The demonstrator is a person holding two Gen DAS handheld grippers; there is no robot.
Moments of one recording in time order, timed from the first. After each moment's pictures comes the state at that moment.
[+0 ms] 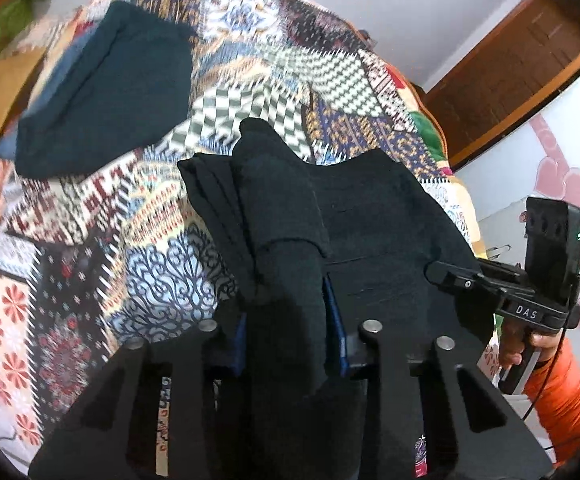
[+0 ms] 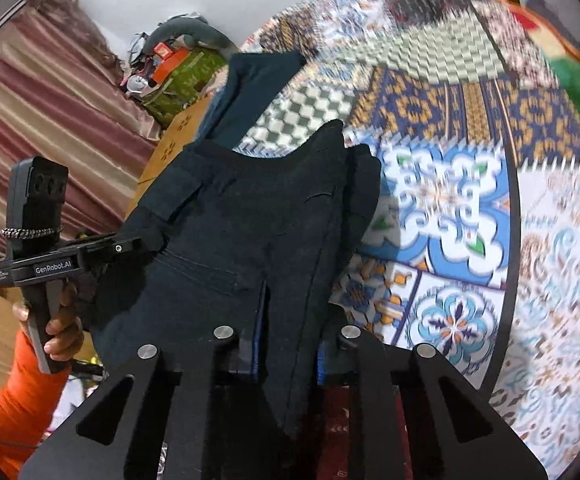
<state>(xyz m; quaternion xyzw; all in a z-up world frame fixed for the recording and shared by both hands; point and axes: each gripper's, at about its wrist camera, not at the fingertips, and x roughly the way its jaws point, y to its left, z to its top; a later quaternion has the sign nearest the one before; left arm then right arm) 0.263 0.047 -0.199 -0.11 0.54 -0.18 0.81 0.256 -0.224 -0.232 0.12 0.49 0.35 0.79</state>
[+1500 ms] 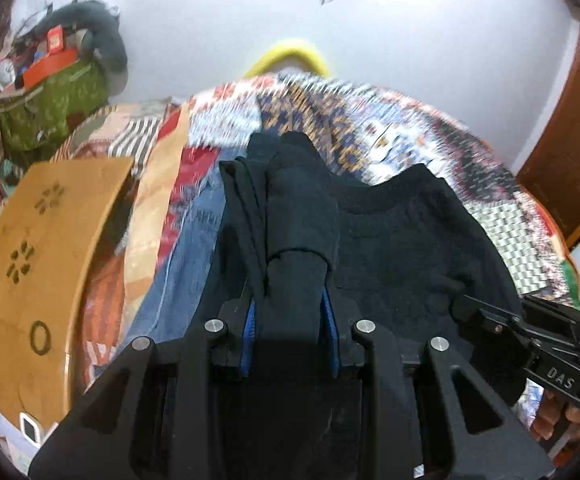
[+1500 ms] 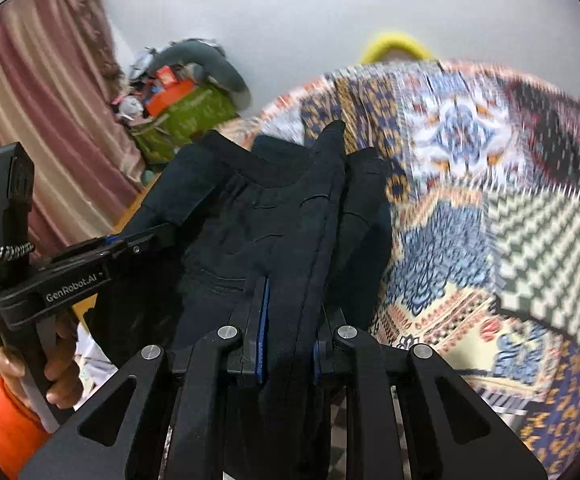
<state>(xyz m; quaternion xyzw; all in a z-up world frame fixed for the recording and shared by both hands) 0.506 0.221 -0.238 -0.06 0.43 -0.02 0.90 0.448 0.000 -0.232 0.06 0.44 0.30 0.84</state>
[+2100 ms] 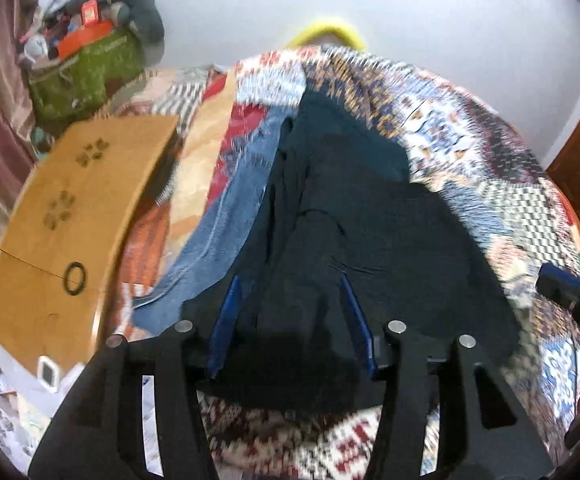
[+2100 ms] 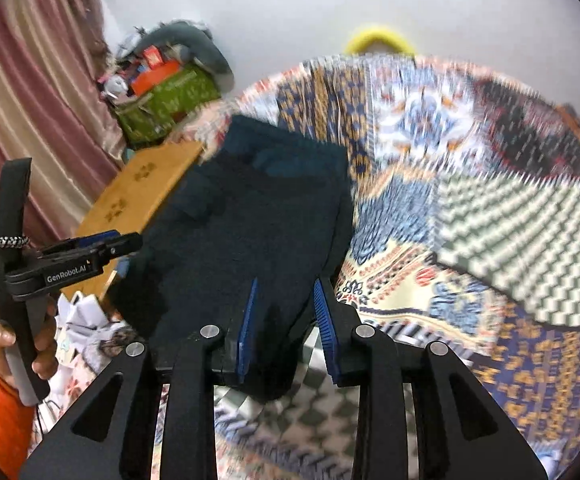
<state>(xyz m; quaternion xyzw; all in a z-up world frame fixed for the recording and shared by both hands) 0.439 0.230 -0.214 -0.06 0.45 0.04 0.89 0.395 -0.039 -0.196 0.02 0.43 0.26 0.86</state>
